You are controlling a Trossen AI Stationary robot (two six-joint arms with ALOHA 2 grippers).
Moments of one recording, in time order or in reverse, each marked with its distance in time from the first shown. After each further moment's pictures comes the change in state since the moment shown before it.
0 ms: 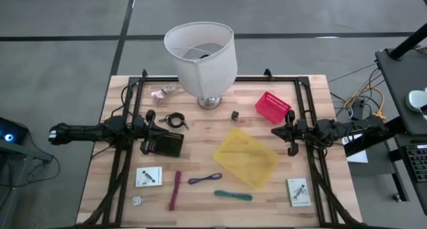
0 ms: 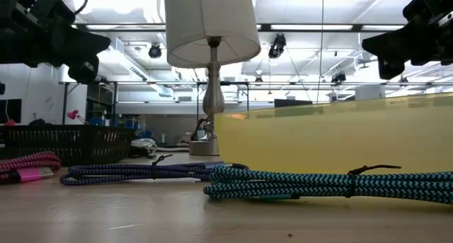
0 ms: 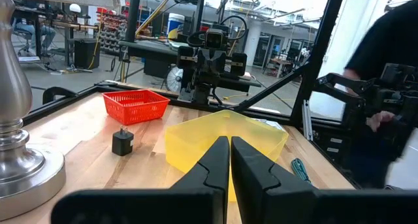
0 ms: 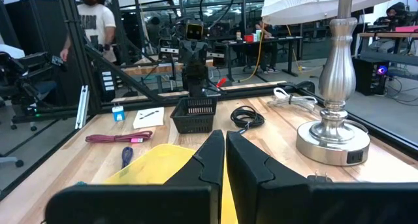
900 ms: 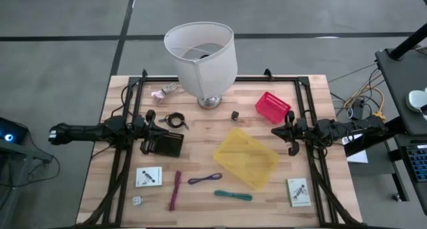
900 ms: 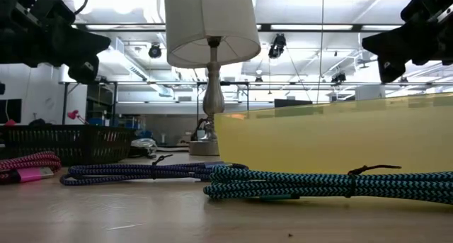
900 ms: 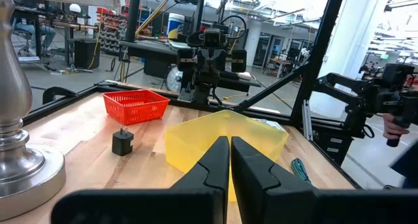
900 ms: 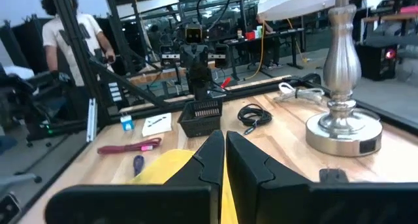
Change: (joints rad) left arm 0.000 0.000 0.000 0.000 0.000 0.000; right arm 0.000 0.000 0.000 0.008 -0.001 0.110
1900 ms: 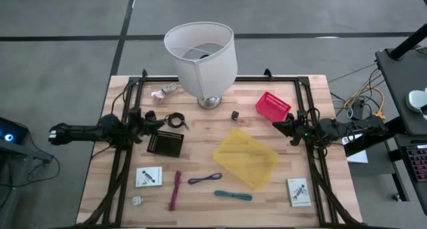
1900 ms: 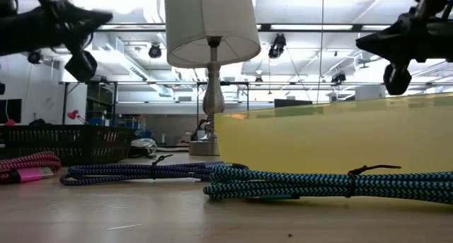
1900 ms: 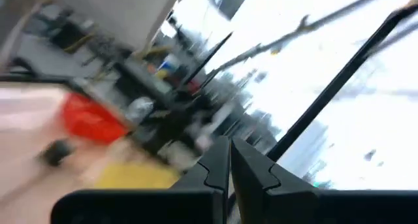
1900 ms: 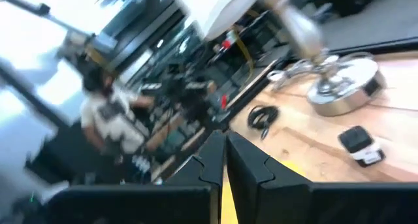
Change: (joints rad) left arm 0.000 -0.002 0.000 0.254 -0.098 -0.562; right arm 0.000 0.000 0.000 0.052 0.182 0.533
